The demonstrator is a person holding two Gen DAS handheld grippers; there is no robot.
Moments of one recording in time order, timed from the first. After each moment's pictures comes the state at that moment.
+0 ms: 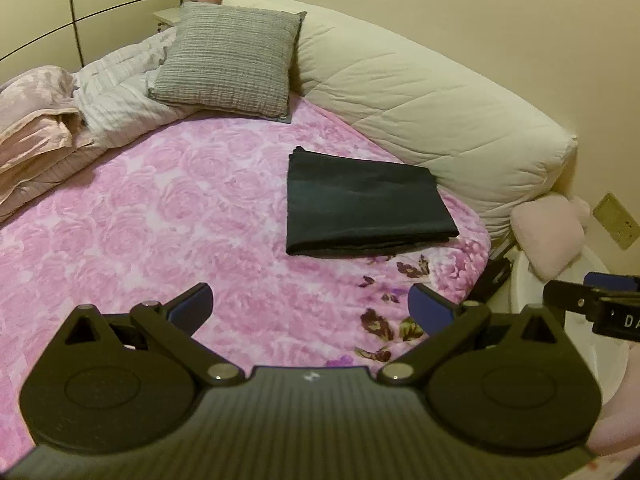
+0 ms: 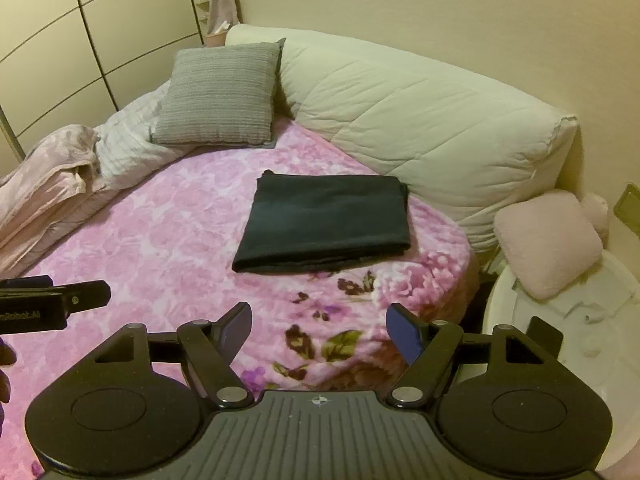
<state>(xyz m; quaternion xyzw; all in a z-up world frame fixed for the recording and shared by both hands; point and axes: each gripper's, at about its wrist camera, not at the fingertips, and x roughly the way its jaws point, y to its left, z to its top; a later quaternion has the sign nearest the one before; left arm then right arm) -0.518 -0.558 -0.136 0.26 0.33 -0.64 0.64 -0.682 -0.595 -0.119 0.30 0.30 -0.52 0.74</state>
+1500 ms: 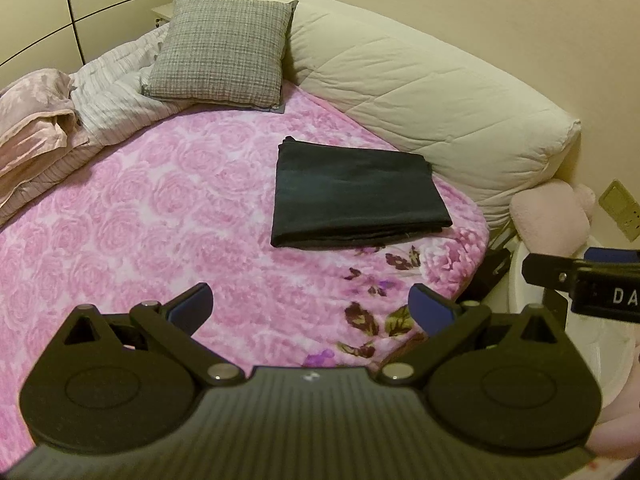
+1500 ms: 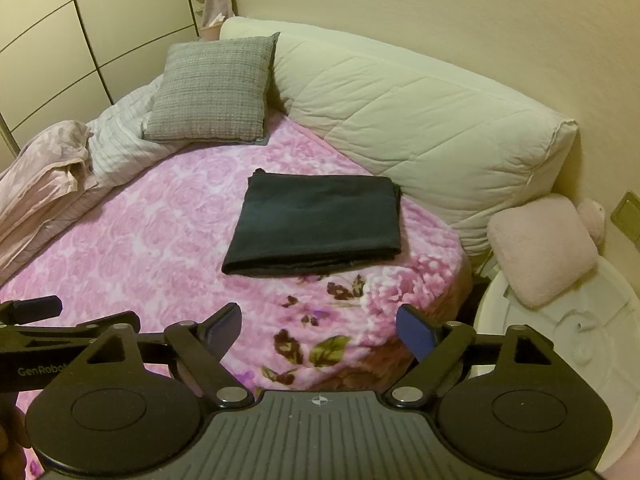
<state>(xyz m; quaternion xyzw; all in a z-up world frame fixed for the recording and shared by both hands) -0.569 -0.570 -0.140 0.29 0.33 -0.63 0.64 -0.685 -0.614 -0.108 0.30 0.32 -0.52 0.73</state>
